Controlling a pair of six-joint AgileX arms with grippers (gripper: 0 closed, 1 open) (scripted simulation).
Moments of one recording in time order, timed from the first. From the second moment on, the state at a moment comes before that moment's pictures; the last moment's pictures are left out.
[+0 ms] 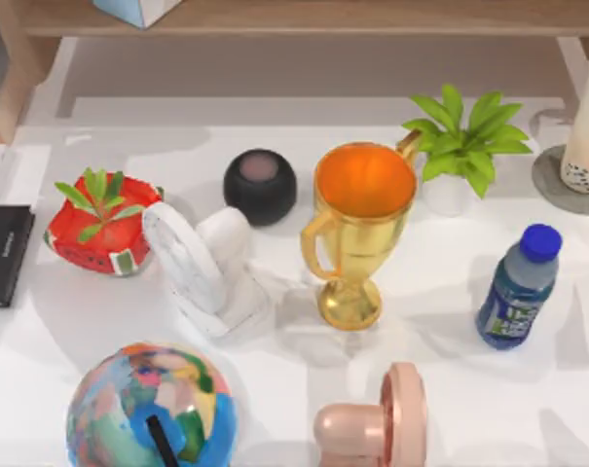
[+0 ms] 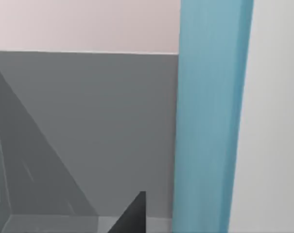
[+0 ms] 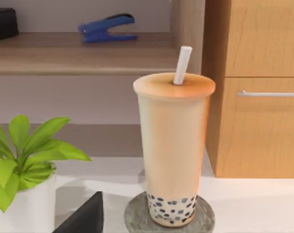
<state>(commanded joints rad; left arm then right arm) 0.35 2.11 1.55 0.55 0.40 0.00 0.00 0.00 0.00 0.00 0.00 0.00</state>
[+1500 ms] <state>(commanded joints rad) 0.36 2.06 1.53 0.53 0.40 0.00 0.00 0.00 0.00 0.00 0.00 0.00</state>
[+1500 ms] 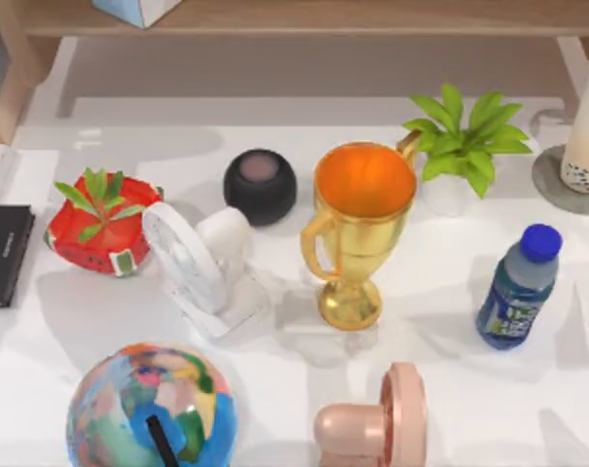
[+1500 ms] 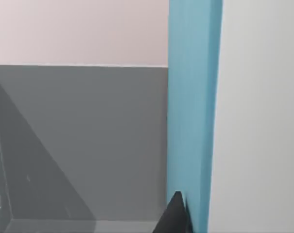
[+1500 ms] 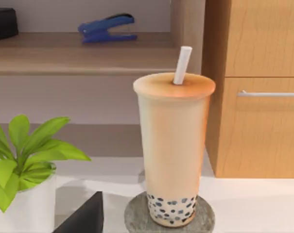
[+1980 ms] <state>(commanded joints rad) 0.43 1.85 1.33 0.66 0.41 0.36 0.00 0.00 0.00 0.00 0.00 0.00</state>
